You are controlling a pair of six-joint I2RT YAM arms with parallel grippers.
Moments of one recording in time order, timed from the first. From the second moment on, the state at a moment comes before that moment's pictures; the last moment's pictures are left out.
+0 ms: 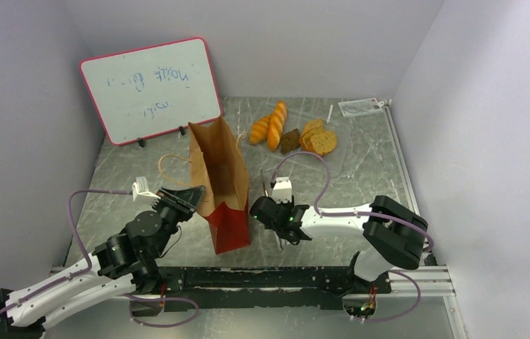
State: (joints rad) left arm -1.05 0.35 0.39 -0.17 -0.76 -1.21; right arm 1.11 1.53 0.70 -0.25 0.62 0.83
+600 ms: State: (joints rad) left arm -1.05 0.42 0.60 -0.24 -0.75 -1.14; right arm 1.11 1.49 0.72 -0.30 0.64 0.83
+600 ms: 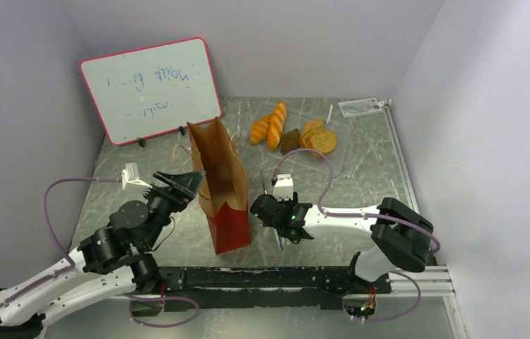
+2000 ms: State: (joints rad) left arm -1.04 0.74 1.17 -0.15 -1.17 -0.24; right arm 0.65 1.44 1.35 -0.49 0.69 0.55
